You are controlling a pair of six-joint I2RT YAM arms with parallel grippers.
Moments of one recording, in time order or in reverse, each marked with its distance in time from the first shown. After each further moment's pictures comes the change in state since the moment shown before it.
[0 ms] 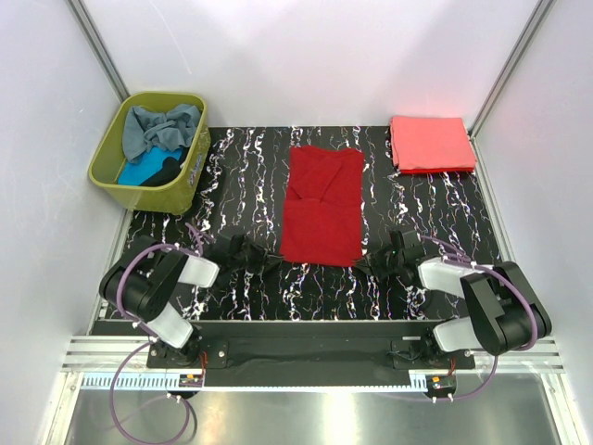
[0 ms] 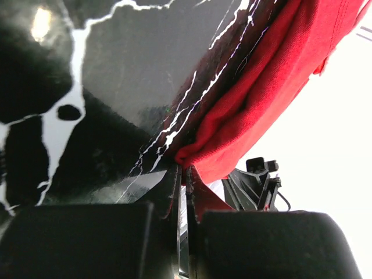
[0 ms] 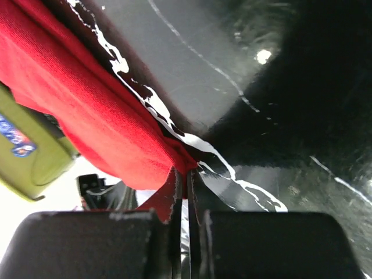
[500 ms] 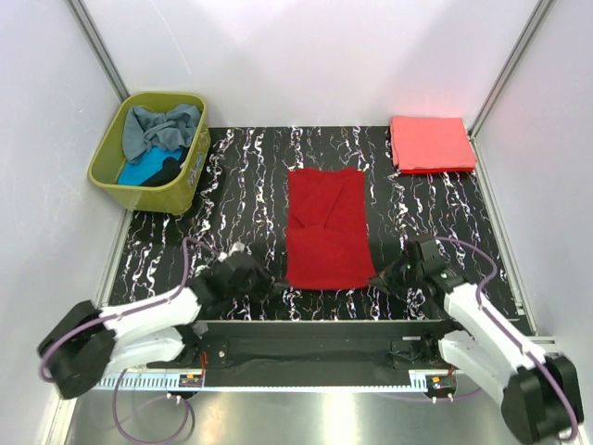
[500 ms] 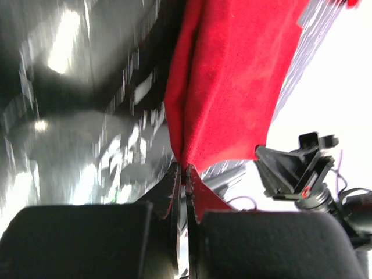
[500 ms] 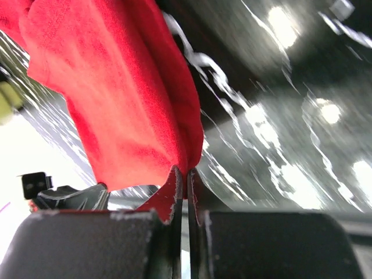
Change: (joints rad) left arm -0.314 -0.518 -0.066 -0.433 -0.210 -0.038; right arm 0.014 -0.479 0.049 -0.576 0.015 -0.254
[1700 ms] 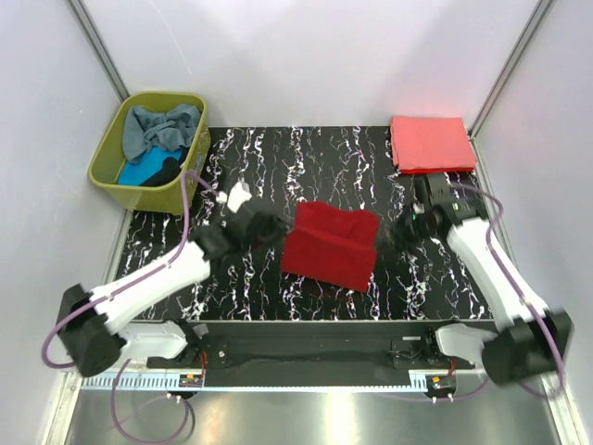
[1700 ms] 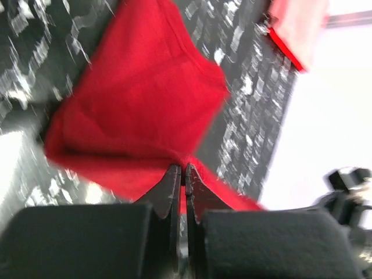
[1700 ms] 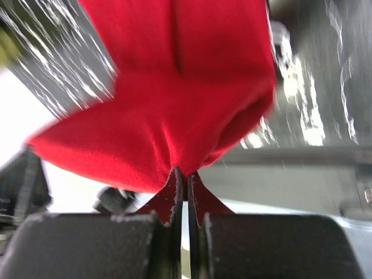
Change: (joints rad) left arm -0.121 0.083 0.649 -0.546 -0.435 0.171; right arm -0.074 0.223 0.621 -0.599 -0.126 -0.292
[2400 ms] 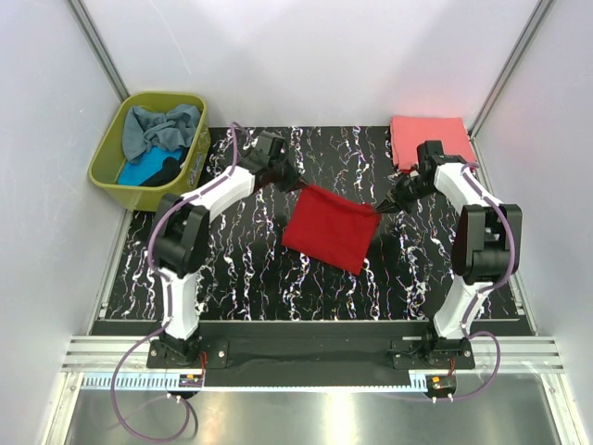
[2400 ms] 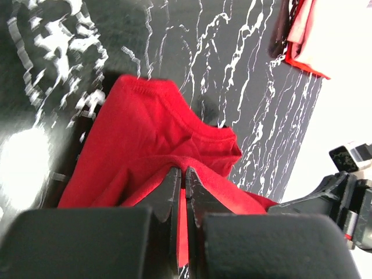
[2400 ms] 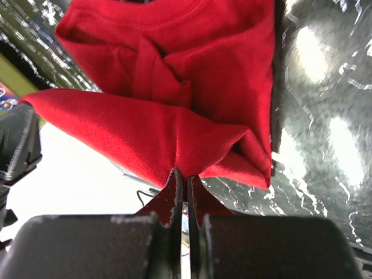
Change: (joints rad) left arm 0.426 0.823 0.588 0.166 0.560 0.391; right arm -0.251 0.713 0.368 0.203 -0.188 -0.197
